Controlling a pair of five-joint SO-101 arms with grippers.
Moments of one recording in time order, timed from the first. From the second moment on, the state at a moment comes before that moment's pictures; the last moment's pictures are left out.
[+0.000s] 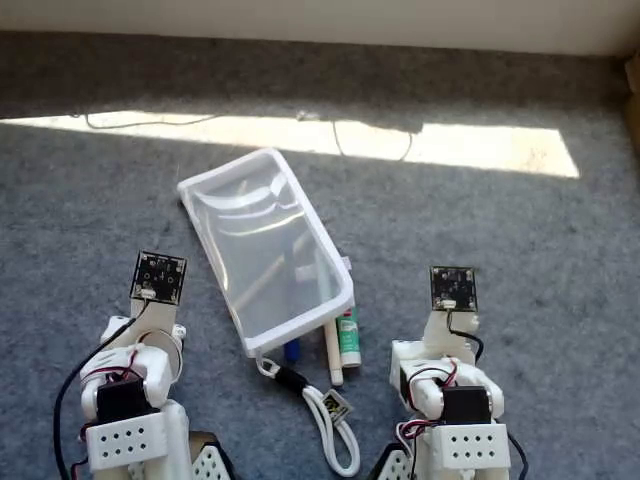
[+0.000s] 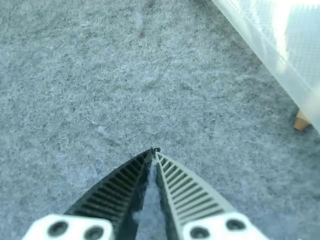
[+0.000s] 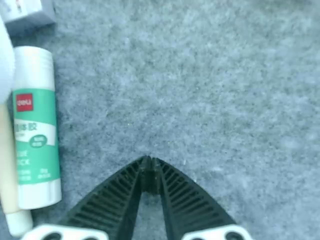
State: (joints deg) left arm -19.5 -95.4 96.0 62.8 -16.4; right arm -4.2 -93.0 95.9 66.7 -1.3
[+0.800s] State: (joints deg) left arm -19.5 -95.4 96.0 62.8 -16.4; right arm -4.2 -93.0 95.9 66.7 -1.3
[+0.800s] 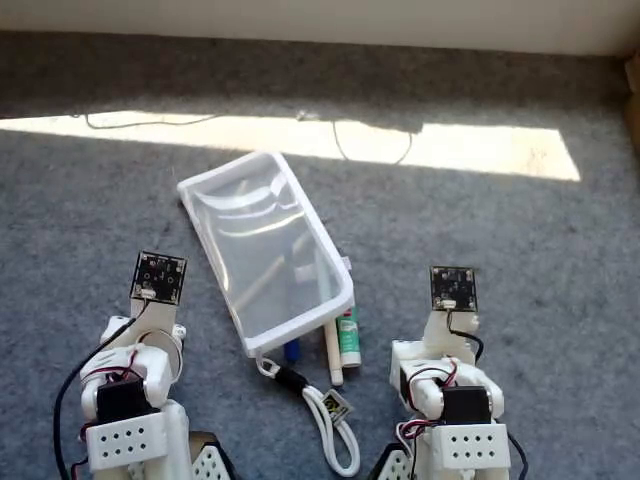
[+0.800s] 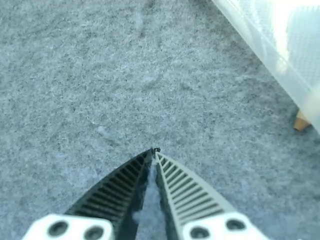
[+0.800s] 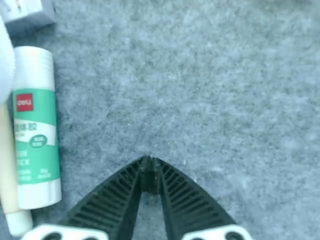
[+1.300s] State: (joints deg) left arm -19.5 -96.0 96.0 54.8 -16.4; right arm -7.2 -93.0 95.9 66.7 -1.3
